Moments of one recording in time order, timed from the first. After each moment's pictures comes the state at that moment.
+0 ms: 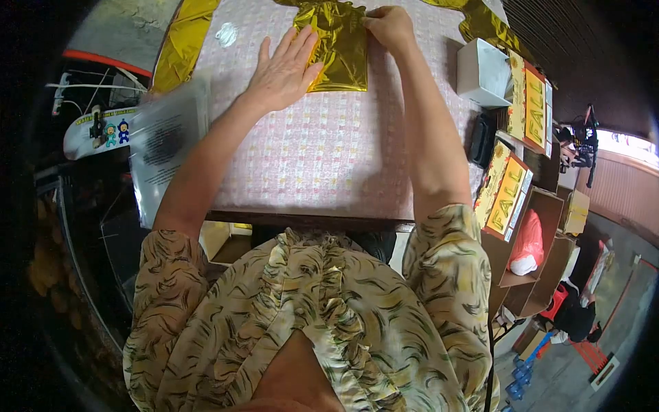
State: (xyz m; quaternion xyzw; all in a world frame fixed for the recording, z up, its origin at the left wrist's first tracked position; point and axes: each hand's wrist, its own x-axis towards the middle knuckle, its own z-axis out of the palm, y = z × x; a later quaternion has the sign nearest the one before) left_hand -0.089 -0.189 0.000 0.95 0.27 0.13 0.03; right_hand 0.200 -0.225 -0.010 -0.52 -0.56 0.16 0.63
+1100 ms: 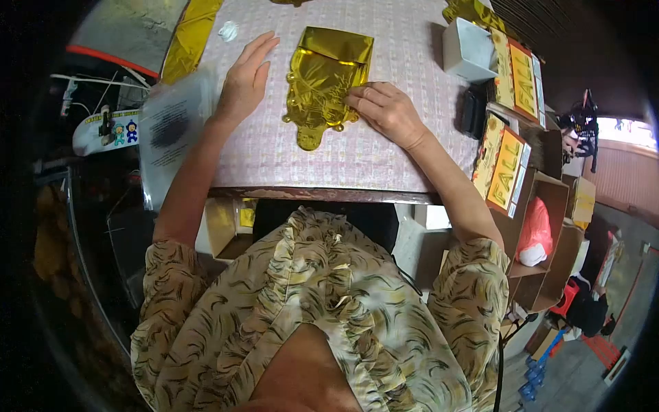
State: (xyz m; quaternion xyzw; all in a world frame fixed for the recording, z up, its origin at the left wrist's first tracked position) left_hand -0.156 -0.211 0.047 0.89 0.17 0.35 0.24; right_hand 0.087 -0.426 0.045 -0.52 -0.80 -0.10 0.28
